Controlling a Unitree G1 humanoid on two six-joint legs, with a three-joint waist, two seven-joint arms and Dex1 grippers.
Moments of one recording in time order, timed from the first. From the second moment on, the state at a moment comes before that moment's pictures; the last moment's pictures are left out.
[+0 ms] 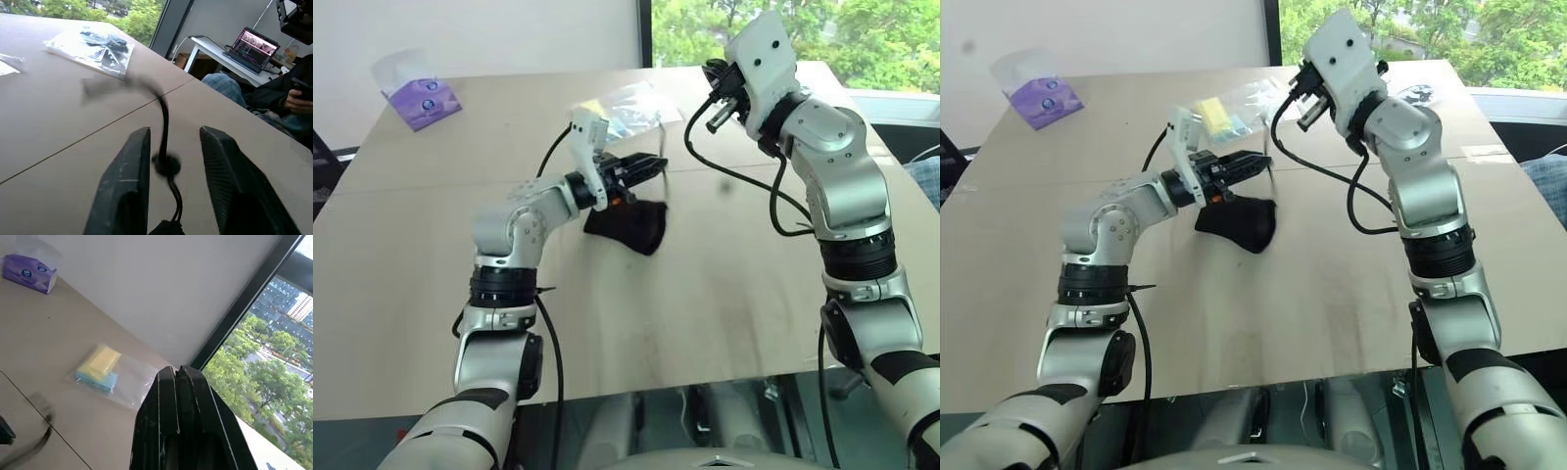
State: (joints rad) left arm -0.80 0.36 0.08 0.10 -0.59 0.81 -0.69; right arm -1.00 -0.32 0.11 -0.04 -0.01 0.52 0.50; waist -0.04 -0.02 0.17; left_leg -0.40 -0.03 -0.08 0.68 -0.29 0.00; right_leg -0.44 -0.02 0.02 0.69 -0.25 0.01
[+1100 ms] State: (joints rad) left arm -0.68 0.54 -0.37 -0.28 -0.25 1.06 -0.54; right arm -0.45 -0.46 0.14 -0.34 0.10 0.70 0.54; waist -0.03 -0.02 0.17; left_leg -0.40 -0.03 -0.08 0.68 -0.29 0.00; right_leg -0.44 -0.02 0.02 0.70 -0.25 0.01
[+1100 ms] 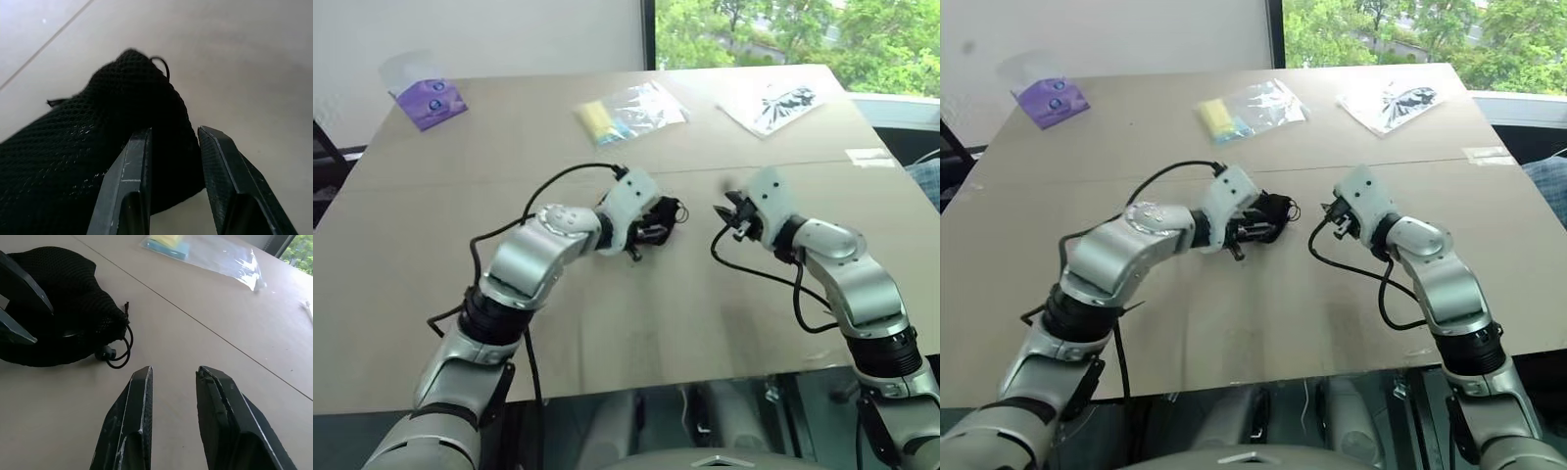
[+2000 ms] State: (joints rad) left arm -0.74 0.80 -0.08 -0.11 -0.41 0.97 -0.93; right arm -0.43 -0.30 0.28 -0.15 0.04 0.48 0.52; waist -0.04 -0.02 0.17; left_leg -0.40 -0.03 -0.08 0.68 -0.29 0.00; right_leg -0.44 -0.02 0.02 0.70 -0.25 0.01
